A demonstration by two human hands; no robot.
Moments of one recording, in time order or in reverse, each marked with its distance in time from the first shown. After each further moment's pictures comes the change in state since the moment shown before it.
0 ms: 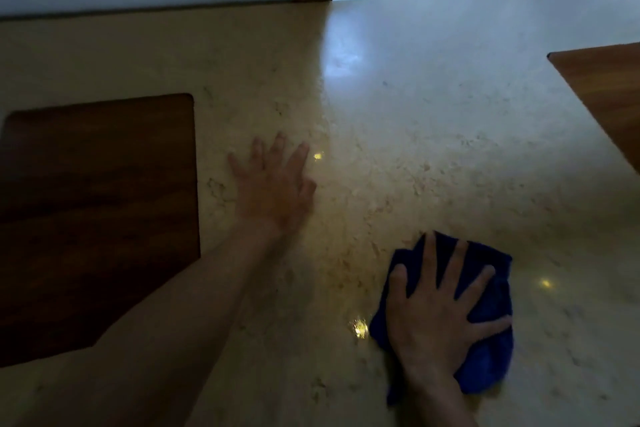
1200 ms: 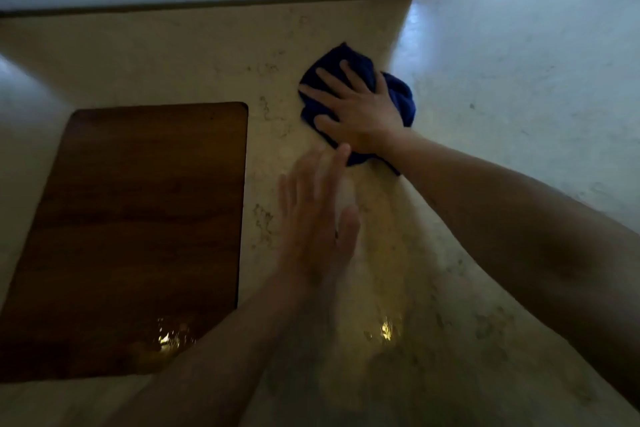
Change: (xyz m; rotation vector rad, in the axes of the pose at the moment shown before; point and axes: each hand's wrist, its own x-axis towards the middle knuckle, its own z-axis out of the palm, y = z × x) left_hand -0.004 -0.007 0.002 -0.510 0.363 -0.003; right_hand 0.200 -0.299 -0.037 -0.225 0.041 -1.269
